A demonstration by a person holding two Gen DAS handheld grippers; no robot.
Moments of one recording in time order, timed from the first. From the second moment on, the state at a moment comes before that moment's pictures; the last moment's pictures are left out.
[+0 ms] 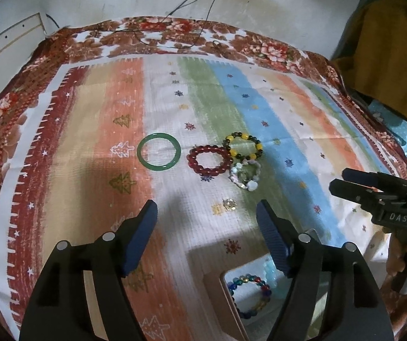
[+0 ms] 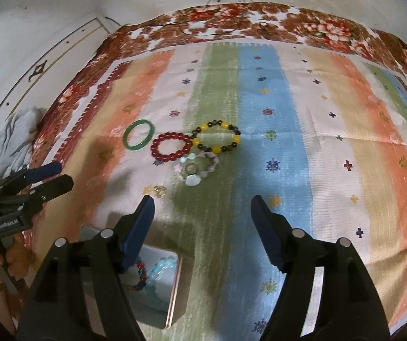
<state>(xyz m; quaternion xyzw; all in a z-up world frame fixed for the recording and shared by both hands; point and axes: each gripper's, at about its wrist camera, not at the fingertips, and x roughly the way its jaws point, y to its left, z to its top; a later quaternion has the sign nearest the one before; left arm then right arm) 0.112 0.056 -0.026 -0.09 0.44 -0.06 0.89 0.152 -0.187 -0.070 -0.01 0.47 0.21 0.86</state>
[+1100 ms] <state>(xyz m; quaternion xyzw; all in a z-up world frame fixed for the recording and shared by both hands) 0.202 0.057 -0.081 -0.13 0.51 -0.06 0.85 0.211 -0.163 -0.109 -0.02 0.51 0.19 0.84</state>
